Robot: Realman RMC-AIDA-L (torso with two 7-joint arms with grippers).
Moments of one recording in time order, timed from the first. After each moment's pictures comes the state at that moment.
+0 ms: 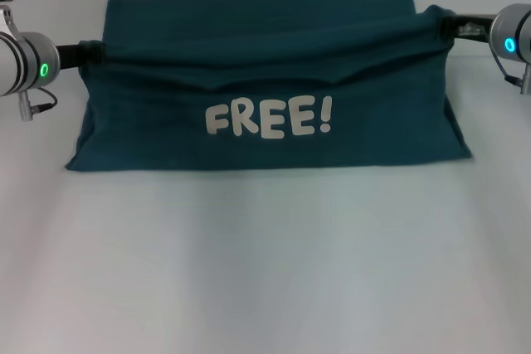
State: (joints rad) left arm -0.86 -2.05 0.86 0.54 2.62 0.41 -2.59; right arm 0.93 2.05 -0.88 -0.48 -2.45 -0.35 2.40
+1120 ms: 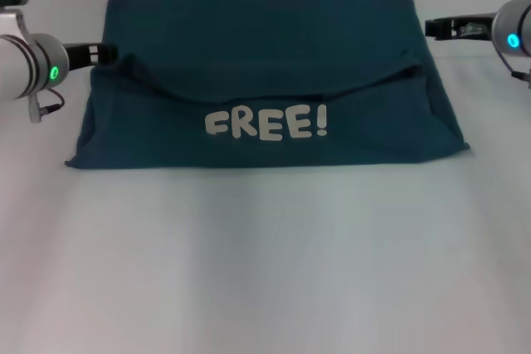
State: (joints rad) left arm -0.87 -2.07 0.86 0.53 2.63 0.35 -2.57; right arm 0.97 2.00 -0.90 -0.43 -2.50 -0.41 2.43
